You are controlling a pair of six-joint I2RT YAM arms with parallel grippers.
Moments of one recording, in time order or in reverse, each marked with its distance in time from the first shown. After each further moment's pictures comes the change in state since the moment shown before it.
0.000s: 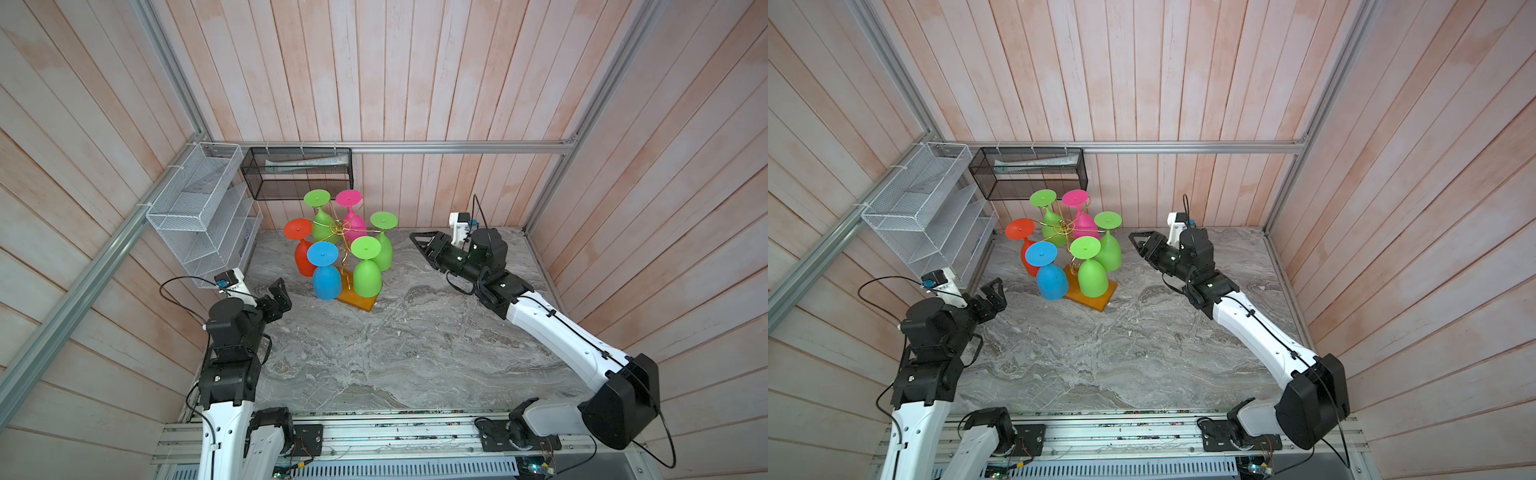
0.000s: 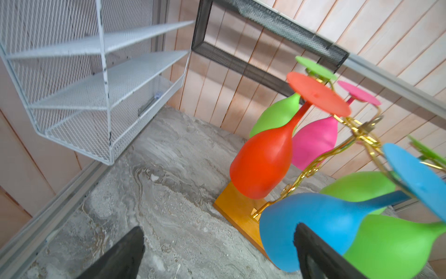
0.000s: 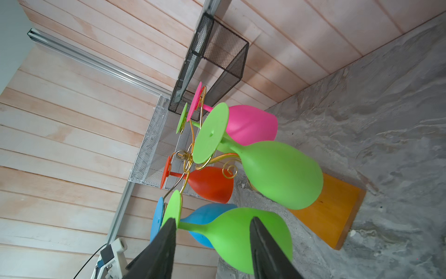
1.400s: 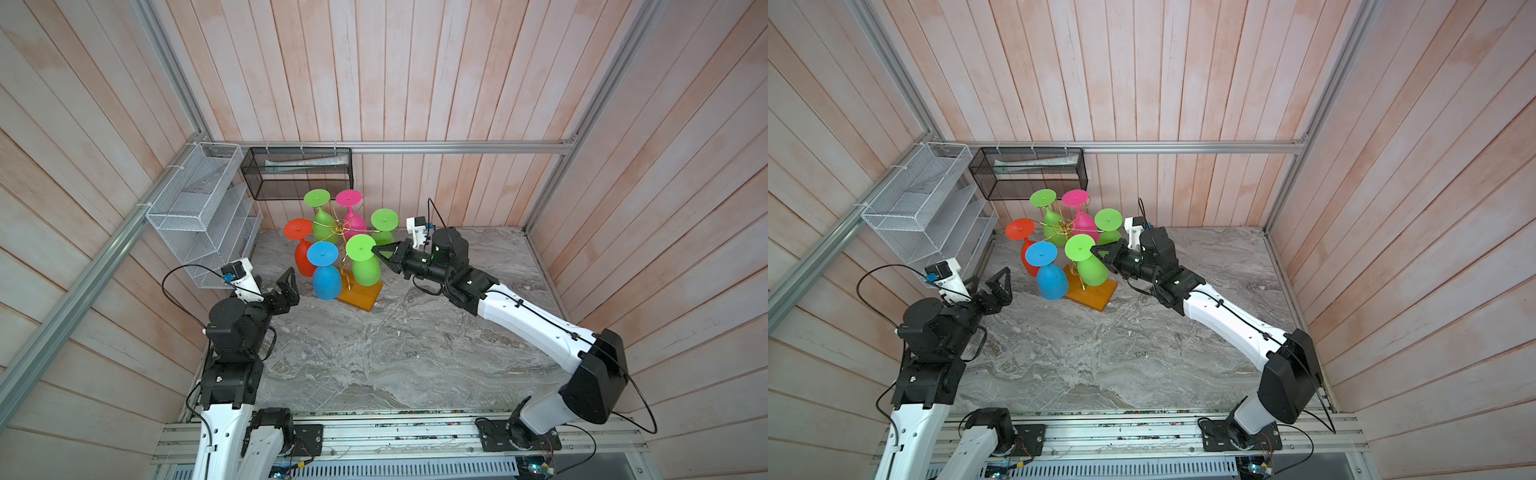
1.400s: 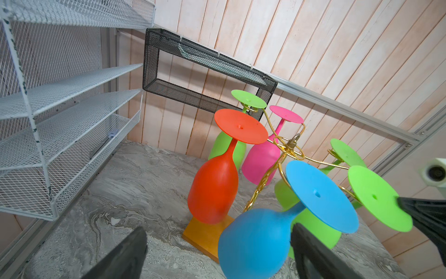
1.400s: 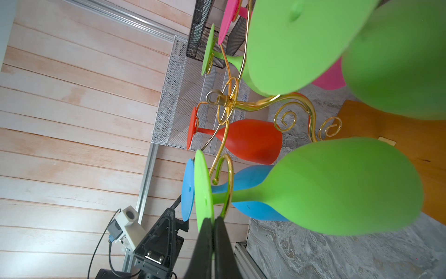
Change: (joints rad) left arm -0.090 0.003 -0.015 0.170 0.055 0.027; right arm 0.194 0.158 0.154 0.006 -0.016 0.108
